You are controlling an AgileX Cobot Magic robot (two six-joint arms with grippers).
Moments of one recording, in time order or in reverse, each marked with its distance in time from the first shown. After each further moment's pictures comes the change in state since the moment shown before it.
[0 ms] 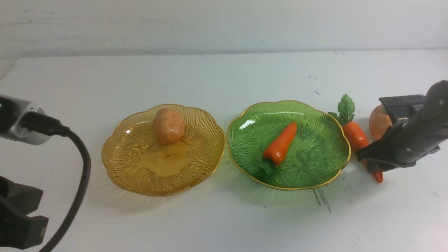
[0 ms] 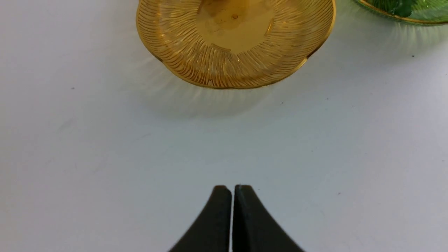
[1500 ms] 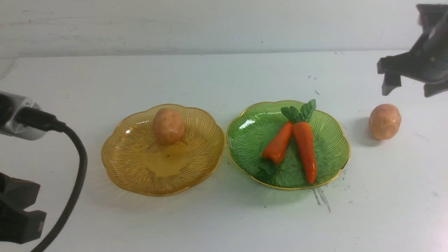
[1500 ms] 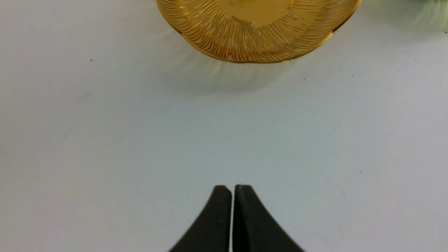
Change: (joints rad) right arm -0.142 0.513 -0.503 -0.460 0.082 0.417; left arm 0.000 0.000 0.000 0.025 0.082 -0.016
